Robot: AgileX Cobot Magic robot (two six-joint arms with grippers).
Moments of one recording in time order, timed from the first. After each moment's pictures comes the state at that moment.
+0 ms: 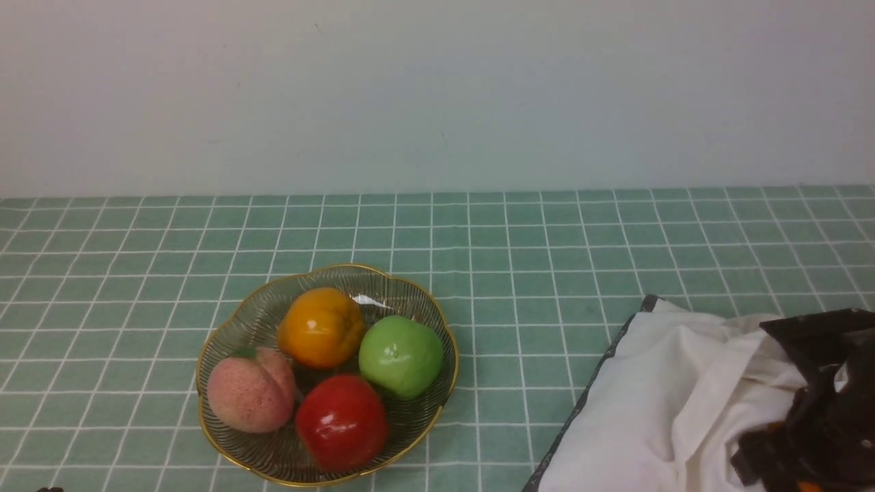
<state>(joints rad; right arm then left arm) 0.17 1.51 -0.73 0.06 0.92 -0.06 -0.04 -0.01 0.03 -0.07 0.38 0.01</state>
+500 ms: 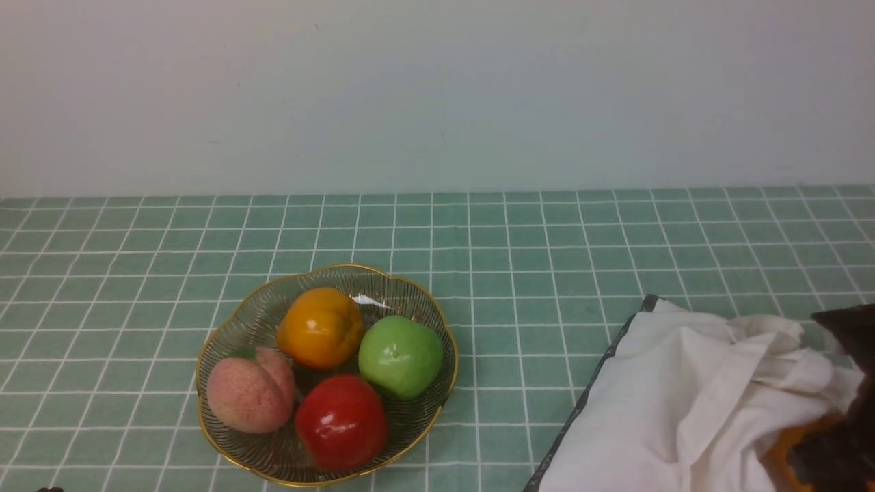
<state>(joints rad) 0.17 1.39 -0.79 -0.09 1.19 0.11 -0.04 -0.01 0.03 -0.07 0.38 0.01</state>
